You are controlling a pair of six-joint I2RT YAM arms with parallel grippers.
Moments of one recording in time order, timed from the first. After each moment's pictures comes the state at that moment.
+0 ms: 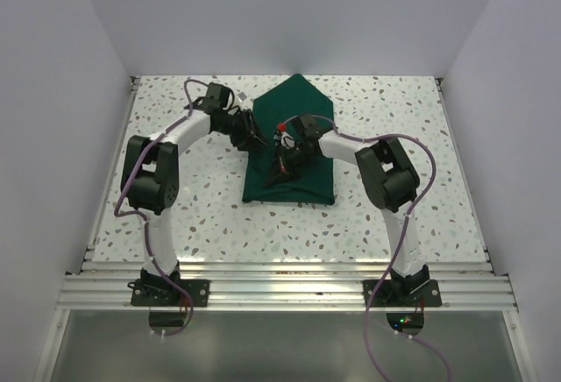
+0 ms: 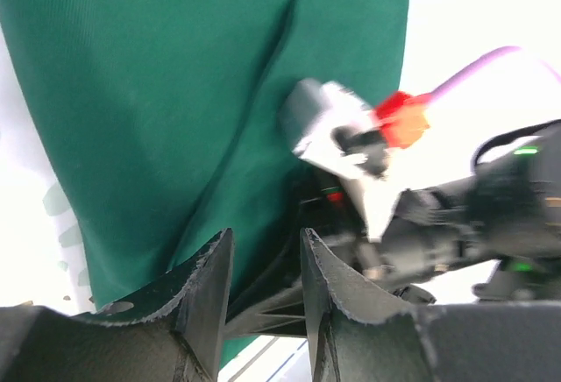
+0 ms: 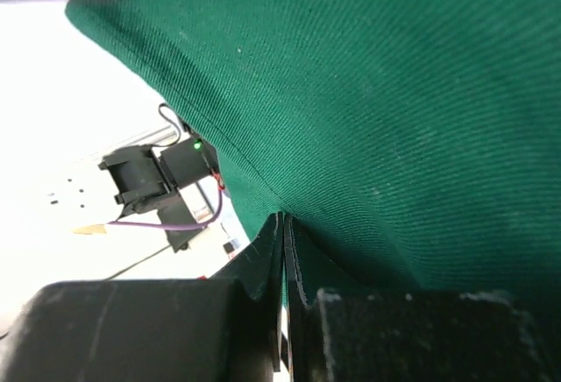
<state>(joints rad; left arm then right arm) -0.25 2.04 1.57 -0.53 0.65 -0.65 0.54 2.21 1.52 -0.42 -0.90 0.62</state>
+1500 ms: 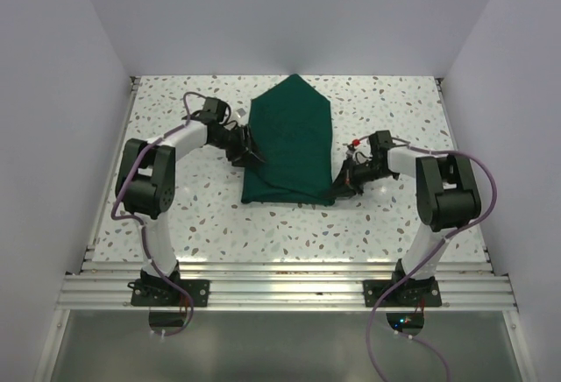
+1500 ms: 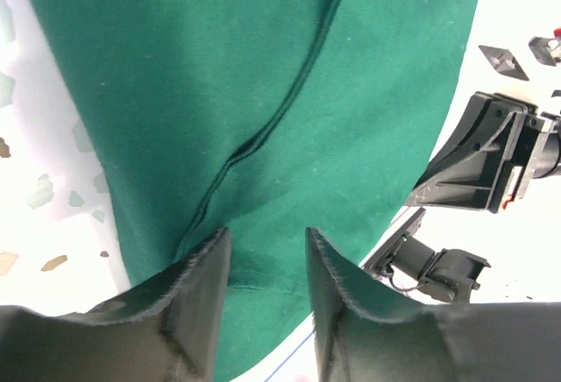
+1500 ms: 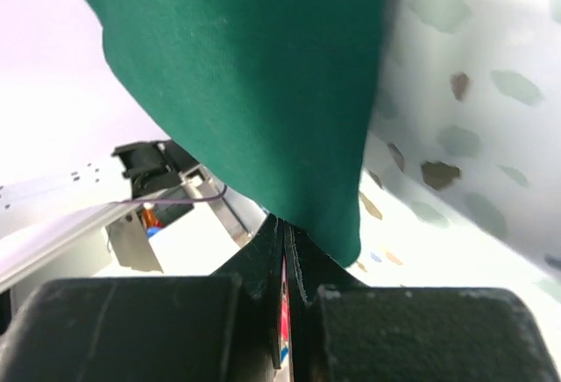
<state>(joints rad) -0.24 1.98 1.37 -0.51 0.67 -0.54 0.12 1.84 0.98 -0.50 -0.94 0.44</state>
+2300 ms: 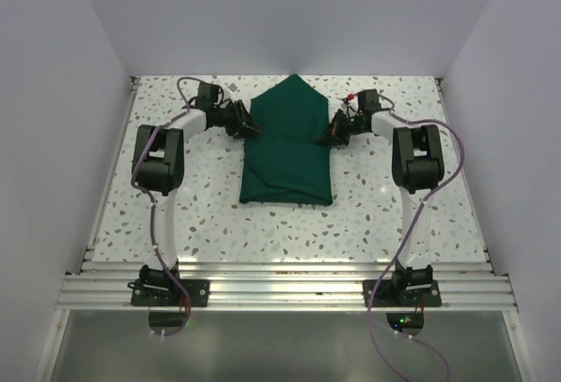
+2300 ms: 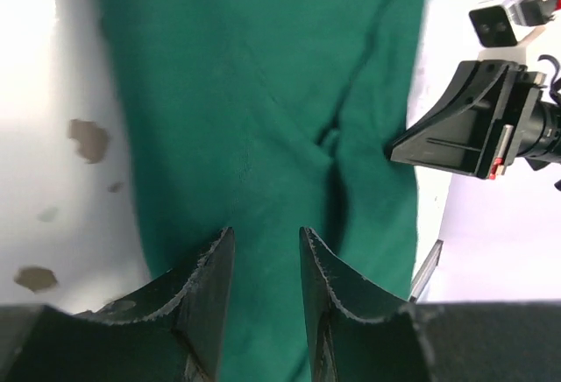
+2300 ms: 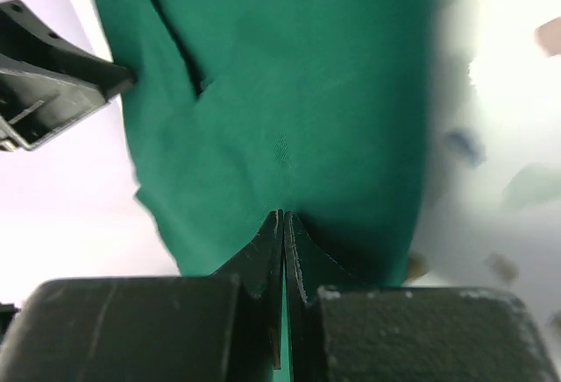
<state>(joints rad) -0.15 2.27 1.68 -0.25 0.73 -0.61 0.12 2.30 1.67 -0.38 -0.79 0.63</state>
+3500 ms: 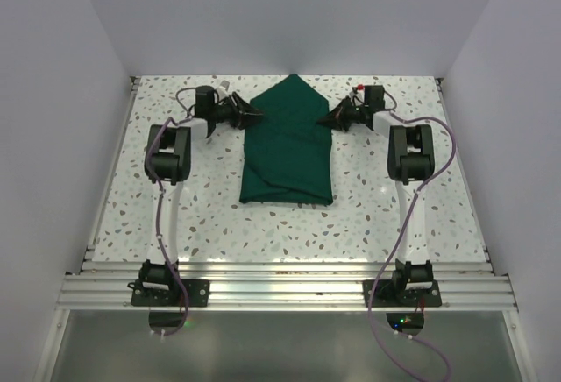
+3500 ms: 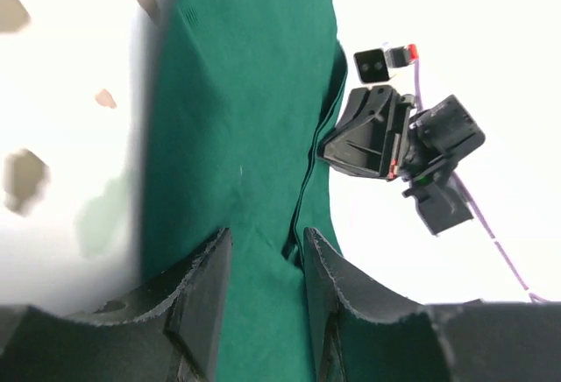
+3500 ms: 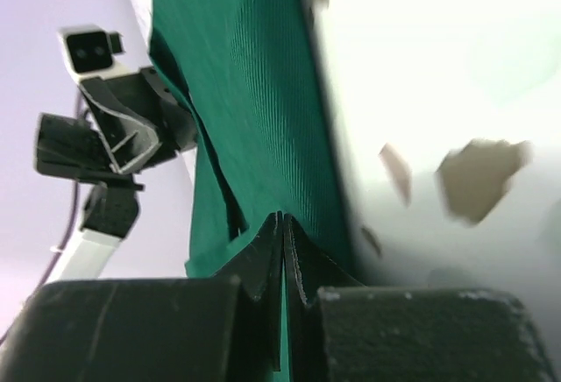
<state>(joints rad) -0.10 2.57 1.83 0.24 0.88 -1.04 0.06 2.57 1.91 -0.12 -0.85 0.88</state>
